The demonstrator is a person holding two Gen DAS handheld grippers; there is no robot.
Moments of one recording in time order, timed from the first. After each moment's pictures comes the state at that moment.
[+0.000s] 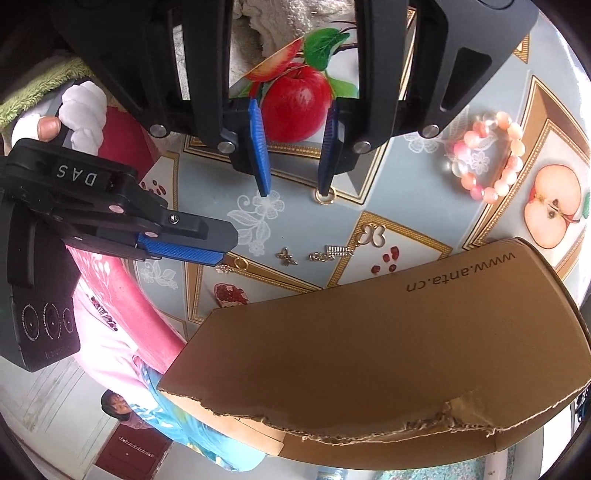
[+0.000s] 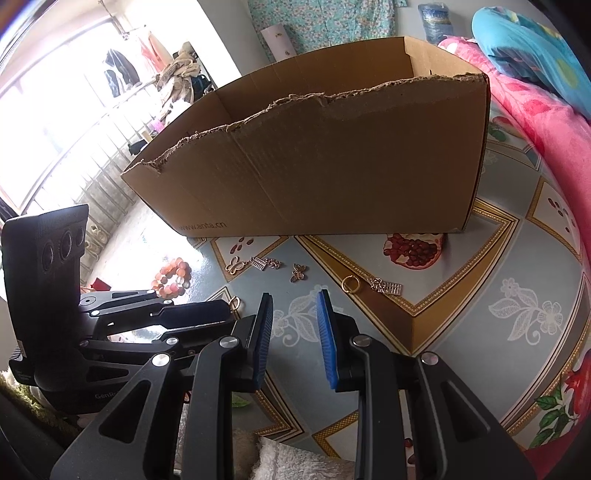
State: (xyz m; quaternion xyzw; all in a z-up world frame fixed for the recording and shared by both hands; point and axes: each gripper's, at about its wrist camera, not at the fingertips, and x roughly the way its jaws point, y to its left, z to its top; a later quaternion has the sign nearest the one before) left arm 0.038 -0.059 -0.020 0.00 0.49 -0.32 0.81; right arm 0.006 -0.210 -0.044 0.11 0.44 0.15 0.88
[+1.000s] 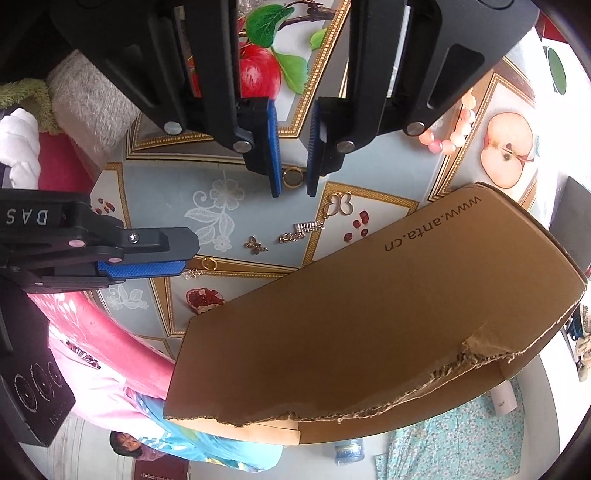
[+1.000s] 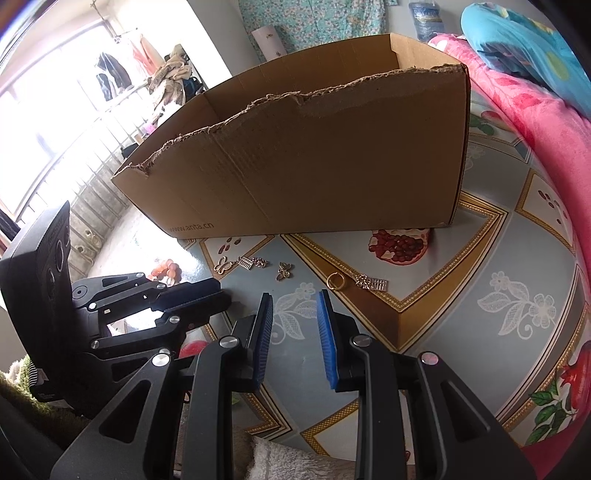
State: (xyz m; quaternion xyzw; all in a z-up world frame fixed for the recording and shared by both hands) left arm 0.031 -0.072 -0.022 0.13 0.42 -0.28 0.85; right arm 0.007 -0.216 -0.047 0.12 0.44 0.14 0.88
